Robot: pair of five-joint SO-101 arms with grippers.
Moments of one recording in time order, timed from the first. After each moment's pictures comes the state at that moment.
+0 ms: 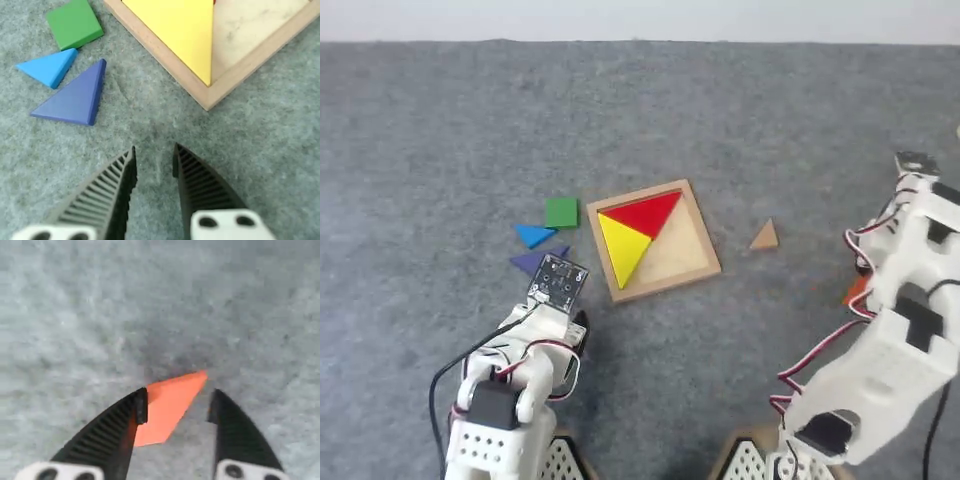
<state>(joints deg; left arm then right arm) 4.8 -102.9 97.1 72.0 -6.1 26.7 23.2 2.2 70.0 19.7</state>
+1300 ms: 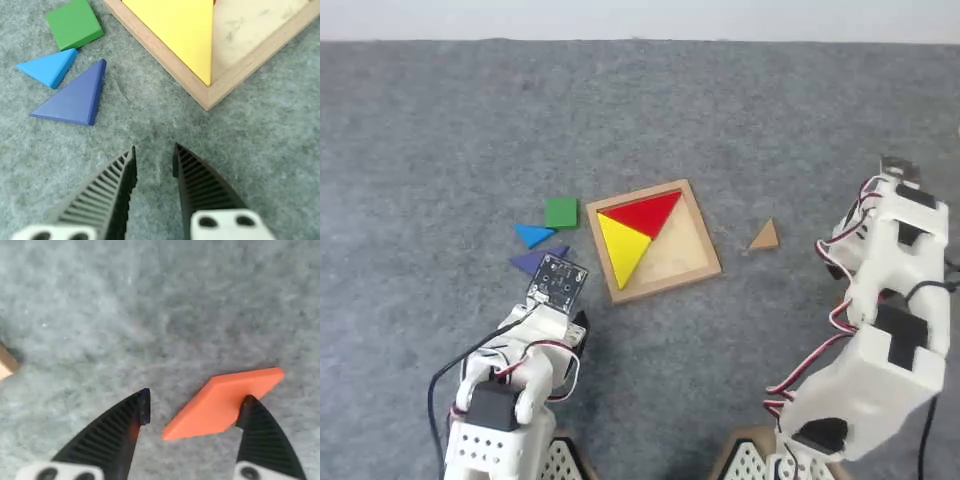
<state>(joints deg) 4.8 -102.9 97.1 72.0 -6.1 19.9 16.0 13.5 67.3 2.6</state>
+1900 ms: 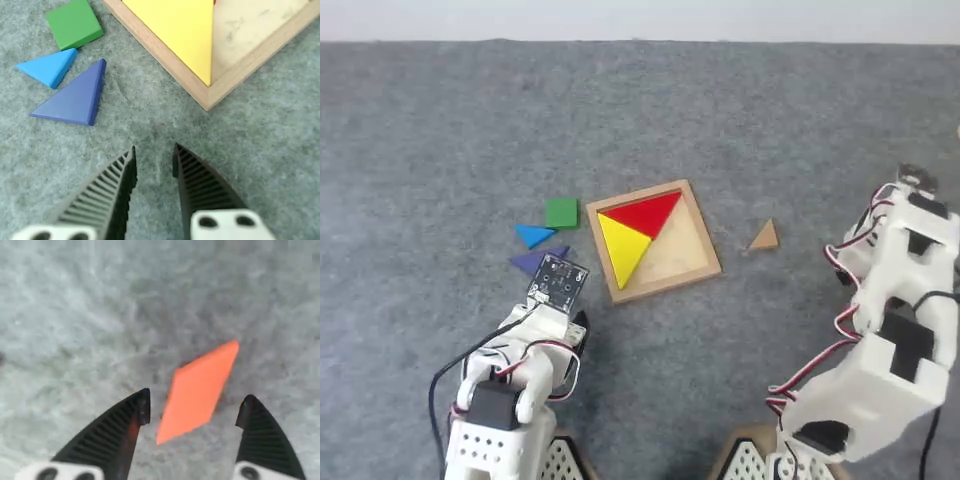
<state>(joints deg) 4.8 -102.9 97.1 72.0 -6.1 22.9 12.8 17.0 66.5 1.0</state>
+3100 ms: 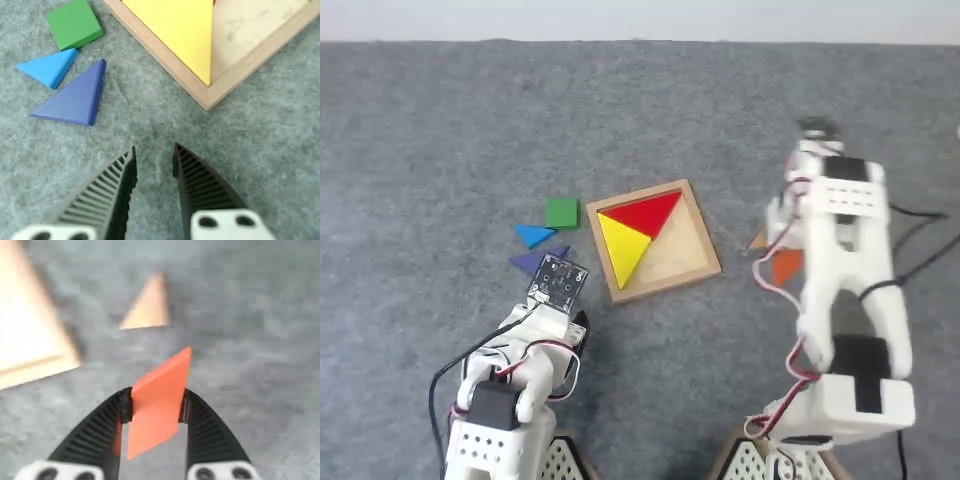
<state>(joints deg) 4.8 -102.9 97.1 72.0 -6.1 -0.8 2.1 11.7 79.6 2.8</state>
